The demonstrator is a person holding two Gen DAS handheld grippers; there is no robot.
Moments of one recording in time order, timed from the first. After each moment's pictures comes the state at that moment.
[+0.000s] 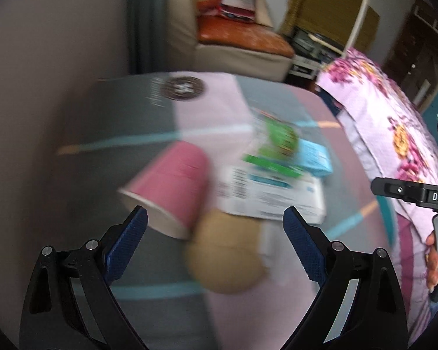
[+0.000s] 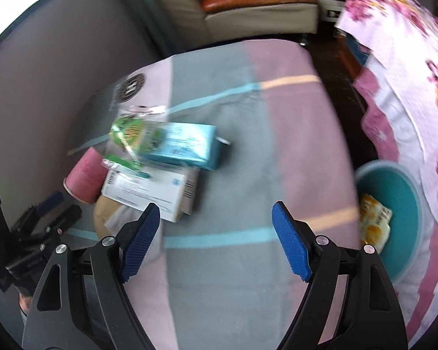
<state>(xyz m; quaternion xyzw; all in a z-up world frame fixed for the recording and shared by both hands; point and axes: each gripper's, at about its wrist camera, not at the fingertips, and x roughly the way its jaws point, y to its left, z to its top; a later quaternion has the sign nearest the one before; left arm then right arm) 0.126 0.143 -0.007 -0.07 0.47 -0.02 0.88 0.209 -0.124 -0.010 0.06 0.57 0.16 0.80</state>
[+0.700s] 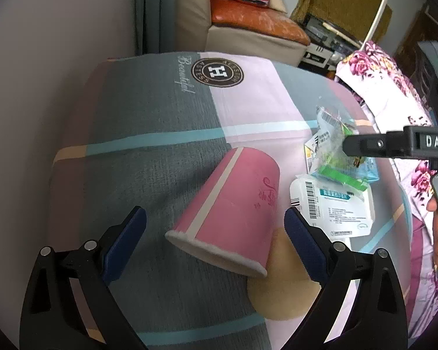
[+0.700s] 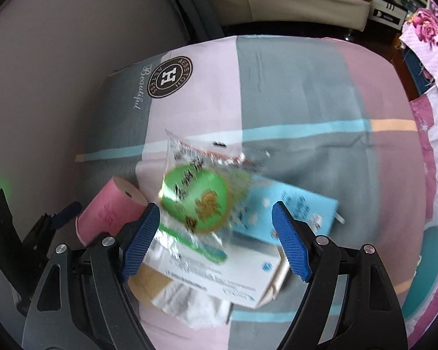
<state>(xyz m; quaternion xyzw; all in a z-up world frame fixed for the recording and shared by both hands) 0.169 0.194 -0.049 -0.07 0.51 -0.02 0.85 0.295 -0.010 -0.047 0.04 0.62 0.20 0.76</state>
